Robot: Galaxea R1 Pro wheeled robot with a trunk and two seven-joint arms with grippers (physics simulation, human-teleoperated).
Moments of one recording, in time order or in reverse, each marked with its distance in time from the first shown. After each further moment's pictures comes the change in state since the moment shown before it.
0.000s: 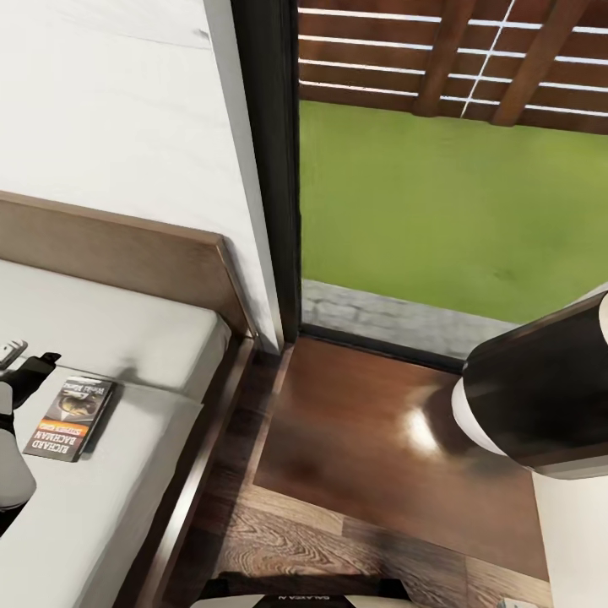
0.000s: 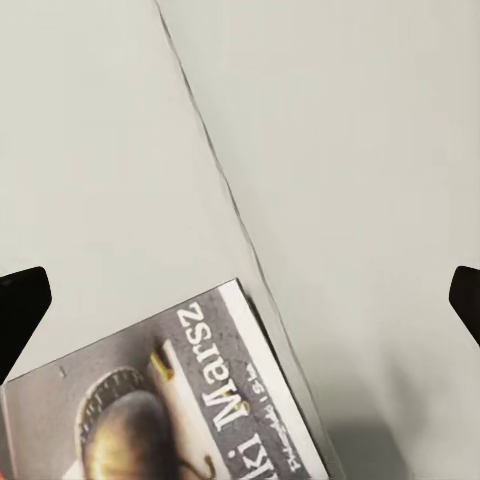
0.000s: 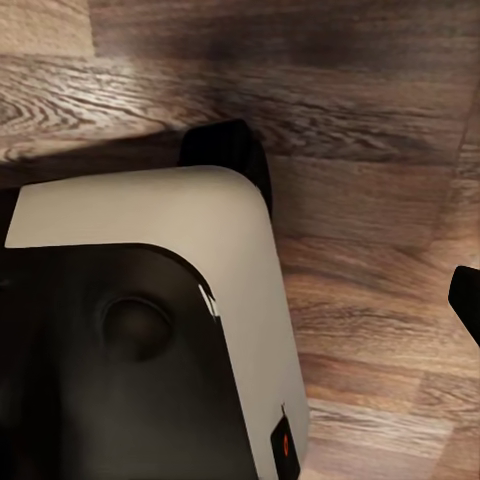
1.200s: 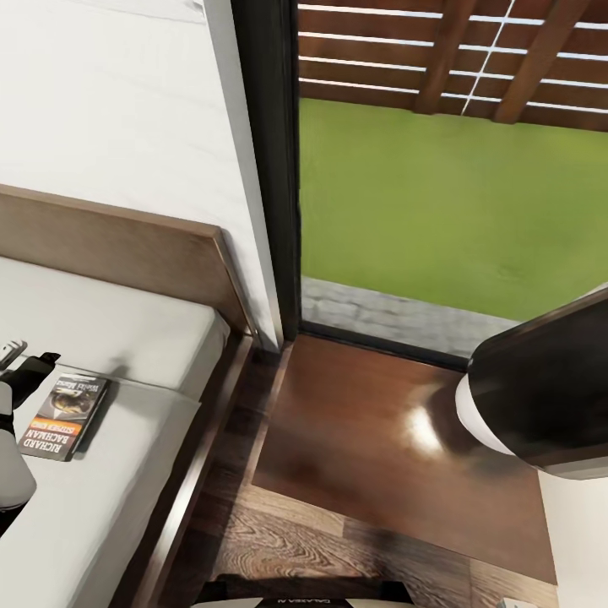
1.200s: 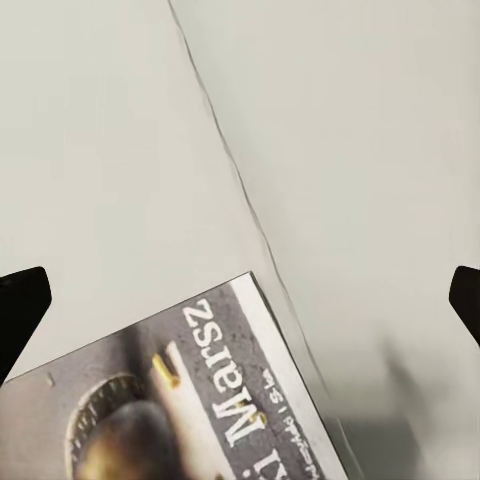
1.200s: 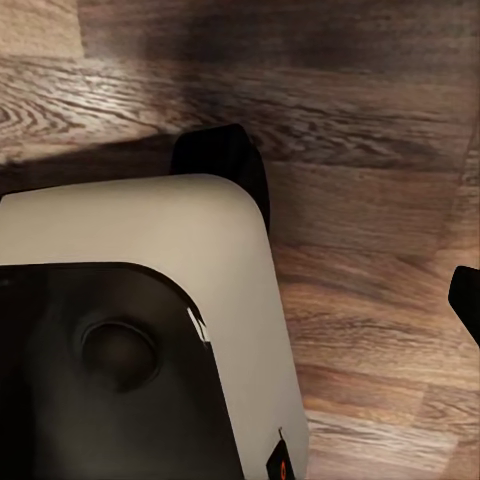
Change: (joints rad) left arm 0.001 0.000 -0.001 -0.004 0.000 0.000 0.000; right arm 0.000 0.000 0.000 0.000 0.000 0.000 0.000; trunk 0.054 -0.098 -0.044
